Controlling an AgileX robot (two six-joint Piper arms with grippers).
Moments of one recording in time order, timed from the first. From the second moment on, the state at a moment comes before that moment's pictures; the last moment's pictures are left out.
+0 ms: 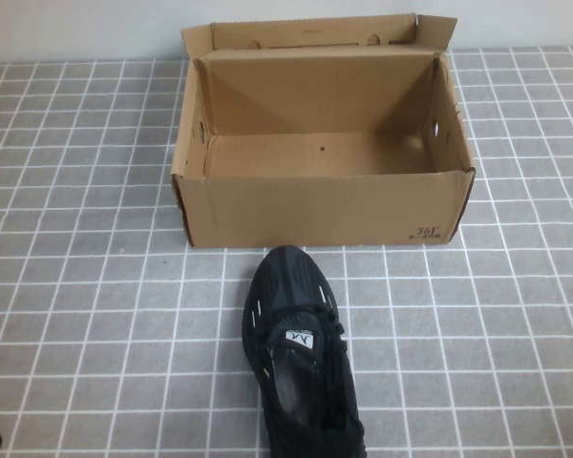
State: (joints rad) right arm 0.04 -0.01 0.03 0.12 0.35 0.04; left arm -0.09 -0.01 0.03 -0.05 0.39 0.04
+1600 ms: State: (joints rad) right arm 0.04 -0.01 0.03 0.86 0.06 0.04; left arm -0.09 -0.01 0.03 -0.05 0.39 0.04
